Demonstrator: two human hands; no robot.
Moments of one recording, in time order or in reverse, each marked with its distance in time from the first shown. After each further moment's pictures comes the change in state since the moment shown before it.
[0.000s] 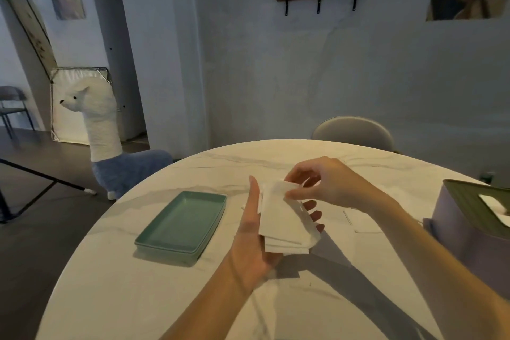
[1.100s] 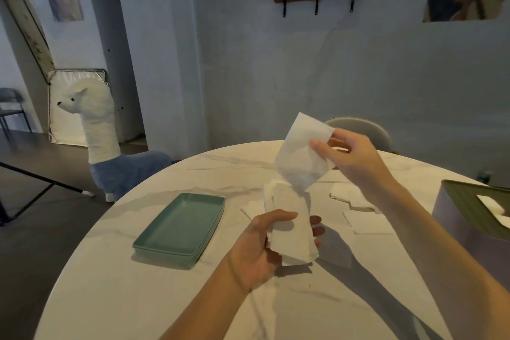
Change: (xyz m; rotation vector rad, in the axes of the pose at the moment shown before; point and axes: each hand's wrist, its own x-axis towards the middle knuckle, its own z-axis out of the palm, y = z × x) left_hand 0.001 -0.001 -0.013 0.163 -0.127 -0.248; right_hand -0.003 0.006 -0.021 0.471 0.507 0.025
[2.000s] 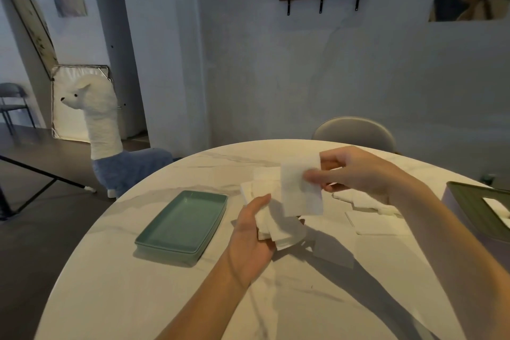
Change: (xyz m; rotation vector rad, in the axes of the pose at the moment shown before) left_hand 0.018 0.003 -0.014 -0.174 0.256 0.267; right_hand -0.004 -0.021 -0.010 -0.240 -0.456 0.260
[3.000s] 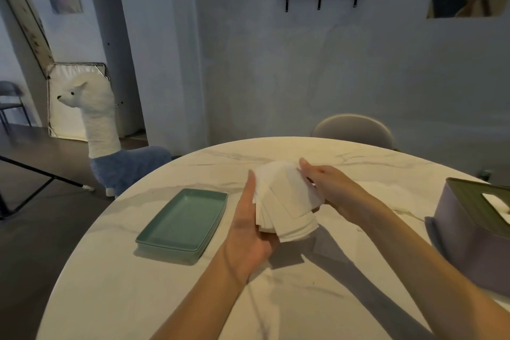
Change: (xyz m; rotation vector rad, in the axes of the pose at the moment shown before) left_hand -0.010 0.015 0.015 -0.124 -0.094 -0.038; right_hand 0.020 0.019 0.058 0.180 0.130 0.223
